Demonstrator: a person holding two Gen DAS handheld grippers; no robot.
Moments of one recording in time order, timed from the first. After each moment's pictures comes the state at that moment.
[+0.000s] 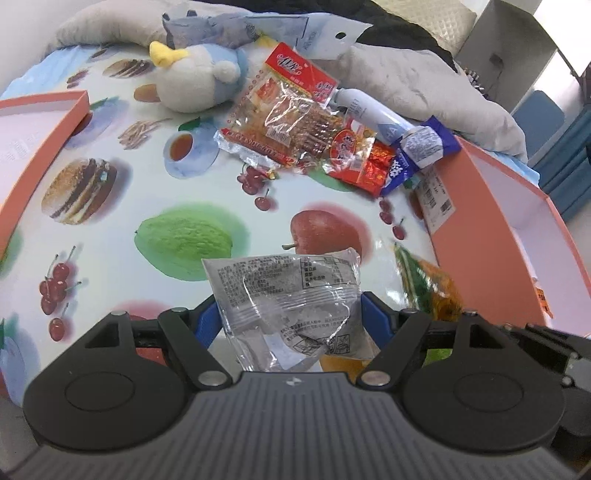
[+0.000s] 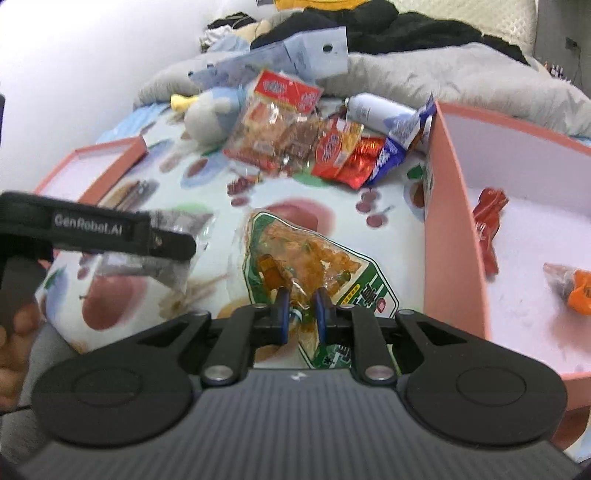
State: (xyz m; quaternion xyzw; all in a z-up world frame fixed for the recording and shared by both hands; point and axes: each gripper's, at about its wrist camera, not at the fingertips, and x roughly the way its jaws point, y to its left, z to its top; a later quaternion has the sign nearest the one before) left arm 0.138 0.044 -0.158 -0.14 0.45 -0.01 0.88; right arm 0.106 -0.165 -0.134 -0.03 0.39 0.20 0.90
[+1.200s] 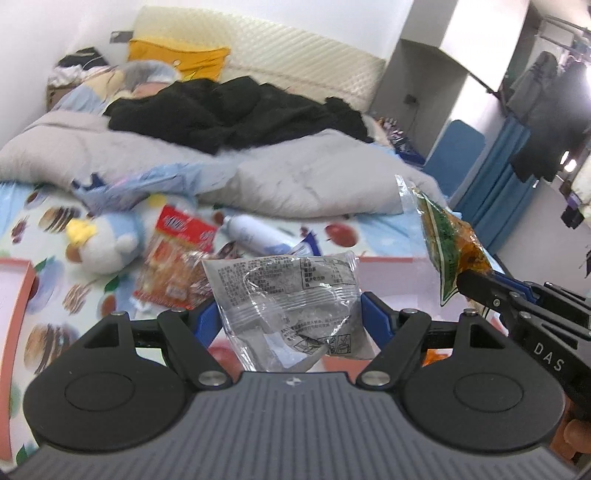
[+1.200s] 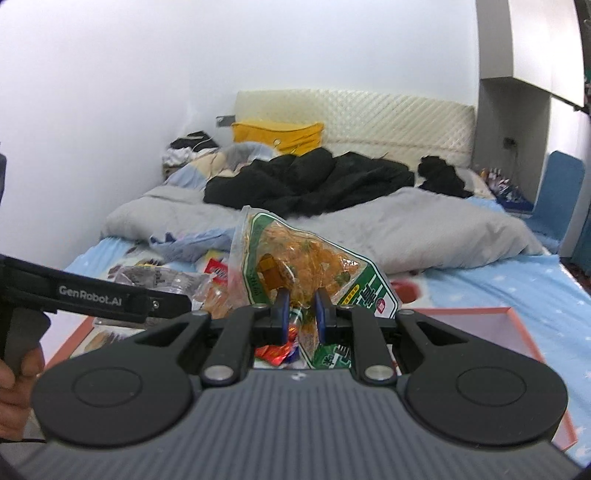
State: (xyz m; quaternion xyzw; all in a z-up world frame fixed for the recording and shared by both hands) left arm 0.158 -0.021 0.011 -0.10 0.33 -0.11 0.93; right arm 0.102 -0.223 0.028 -0.03 0.21 0.13 0.97
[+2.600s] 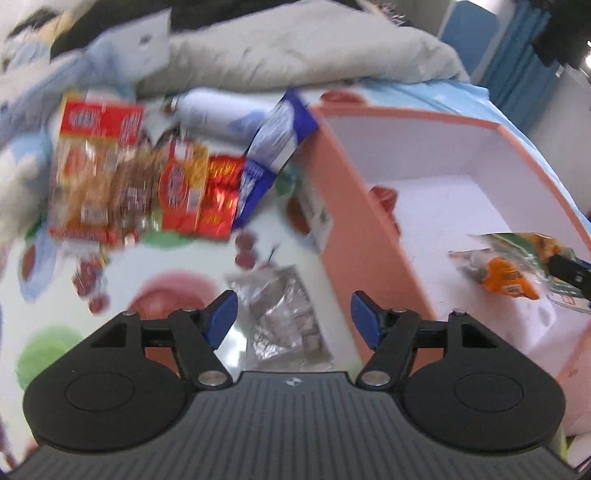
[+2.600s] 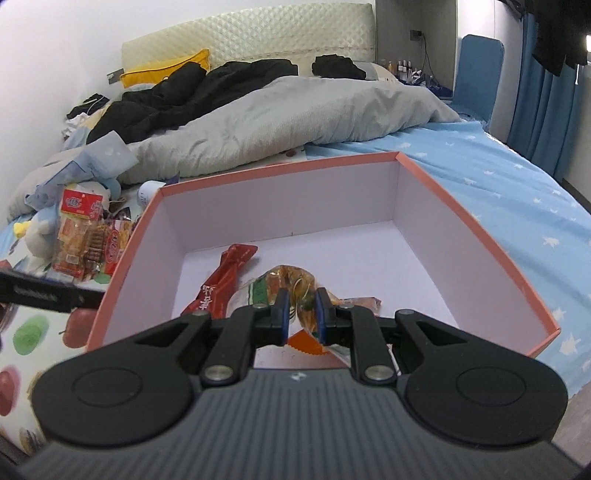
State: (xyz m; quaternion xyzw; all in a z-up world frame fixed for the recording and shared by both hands) left arm 0.255 -0.112 -0.164 -0.01 0.48 -0.12 0.87; right arm 0.143 -0.362 -0.112 0.05 0.34 0.00 0.94
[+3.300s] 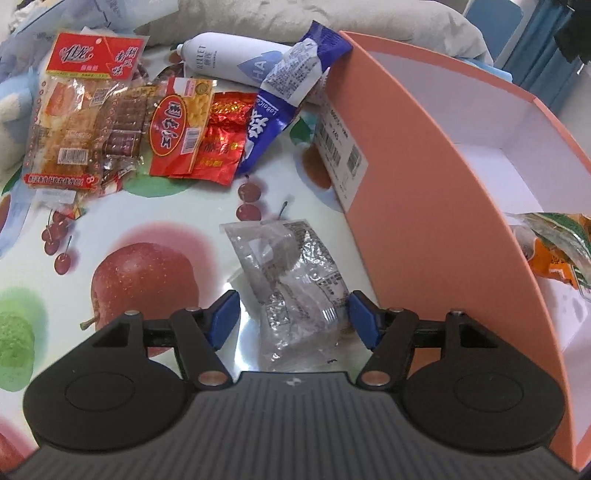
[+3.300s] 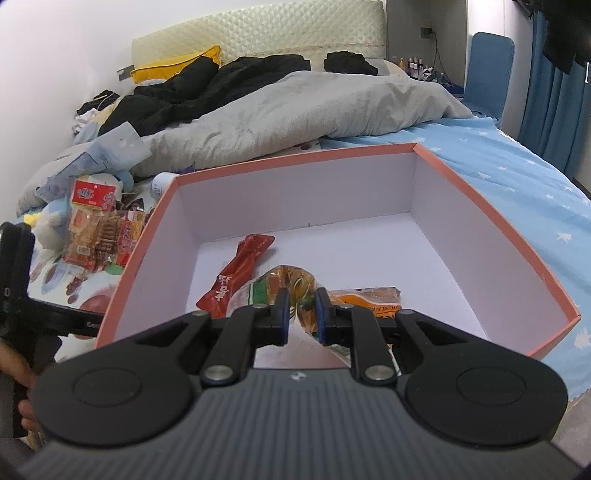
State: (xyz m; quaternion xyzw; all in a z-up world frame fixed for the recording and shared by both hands) left arm 0.264 -0.117 -0.221 -0.01 0.51 -0.10 0.86; right arm 0.141 -0.352 -0.119 0.05 0.34 0.02 0.94
